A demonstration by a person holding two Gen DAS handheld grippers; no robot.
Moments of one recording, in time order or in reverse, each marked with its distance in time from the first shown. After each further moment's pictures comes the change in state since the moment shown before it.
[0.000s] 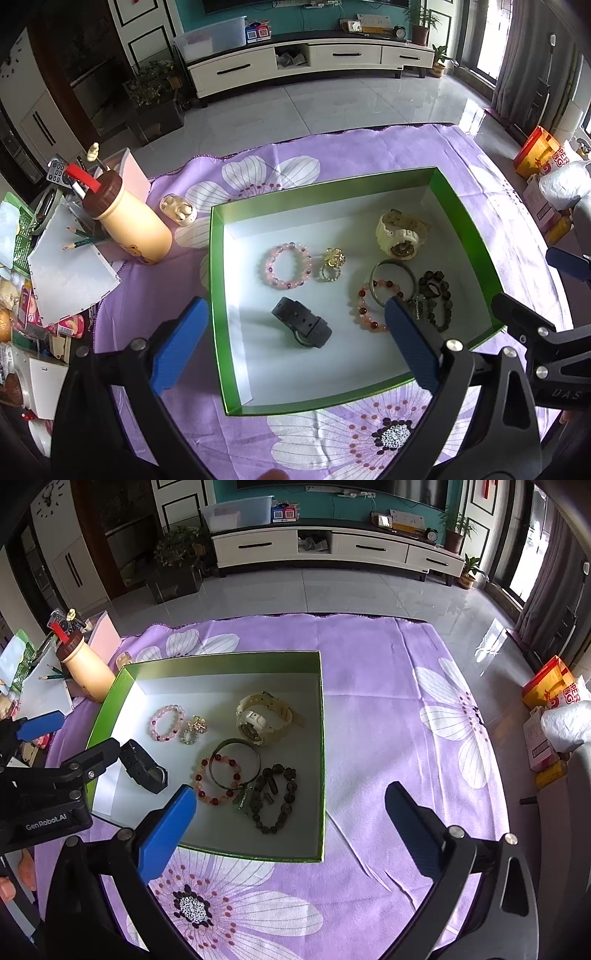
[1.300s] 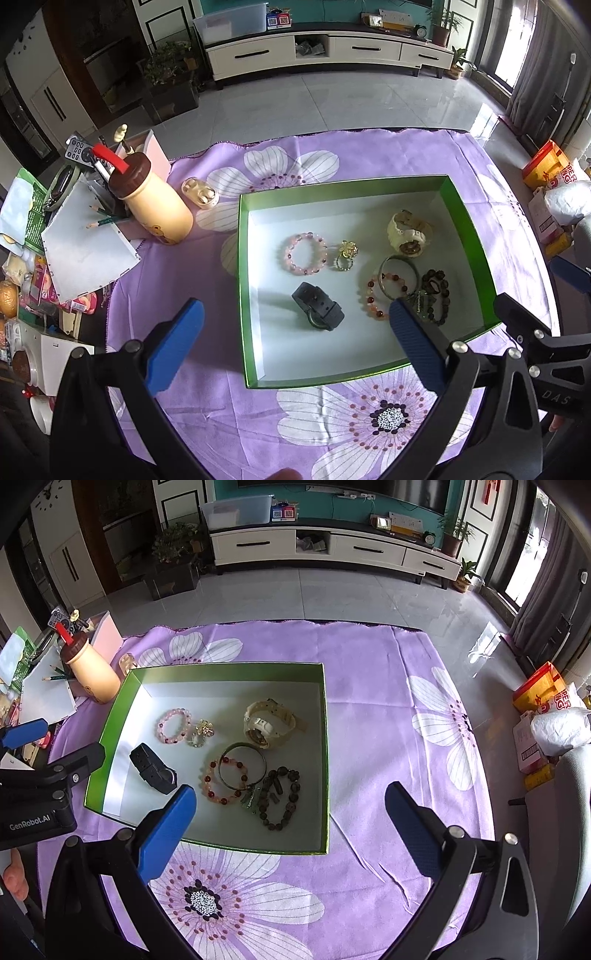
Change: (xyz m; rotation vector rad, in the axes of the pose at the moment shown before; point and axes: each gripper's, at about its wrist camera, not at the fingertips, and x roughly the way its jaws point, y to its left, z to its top) left arm -0.018 0.020 0.005 -0.084 0.065 0.015; right arm -0.017 0.014 0.011 -0.012 0.017 -0.028
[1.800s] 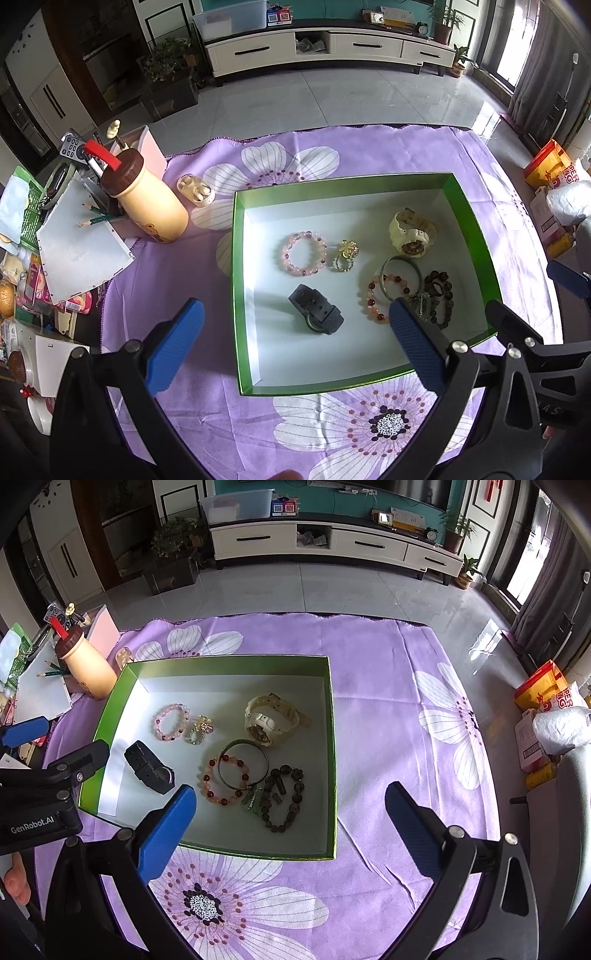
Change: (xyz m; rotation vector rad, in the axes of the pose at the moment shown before) left arm 0.011 -0.003 0.001 -0.001 0.008 -0.002; right arm 0.015 0.004 0.000 0.002 0.017 0.001
